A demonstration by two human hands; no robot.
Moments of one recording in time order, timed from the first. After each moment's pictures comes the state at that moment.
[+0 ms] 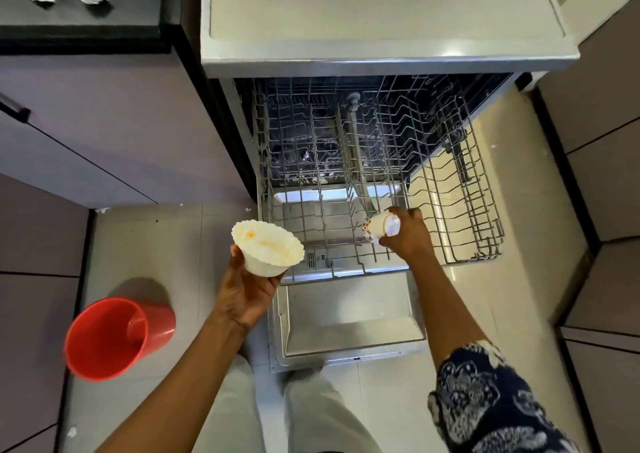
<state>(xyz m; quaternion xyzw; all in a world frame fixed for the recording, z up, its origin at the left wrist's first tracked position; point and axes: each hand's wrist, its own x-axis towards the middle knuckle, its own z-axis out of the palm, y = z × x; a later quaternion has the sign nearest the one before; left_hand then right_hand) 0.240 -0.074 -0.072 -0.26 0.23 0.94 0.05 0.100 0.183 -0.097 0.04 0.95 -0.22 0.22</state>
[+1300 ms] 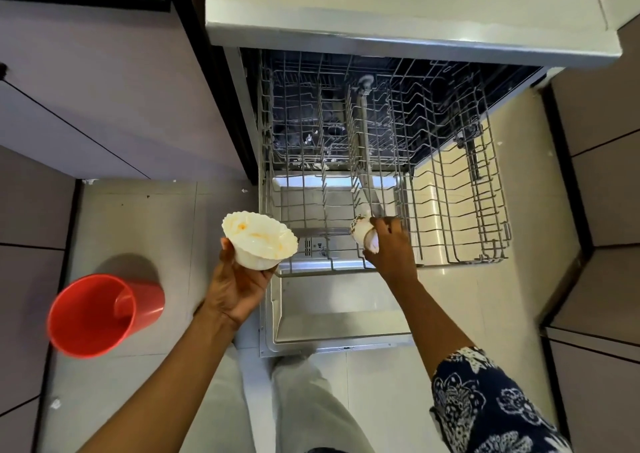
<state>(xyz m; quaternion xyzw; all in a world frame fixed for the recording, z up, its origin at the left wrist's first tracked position) 0.244 -0.084 -0.095 -0.28 0.19 0.94 0.03 0.135 0.167 -0.145 -0.10 0.97 -0.14 0.15</state>
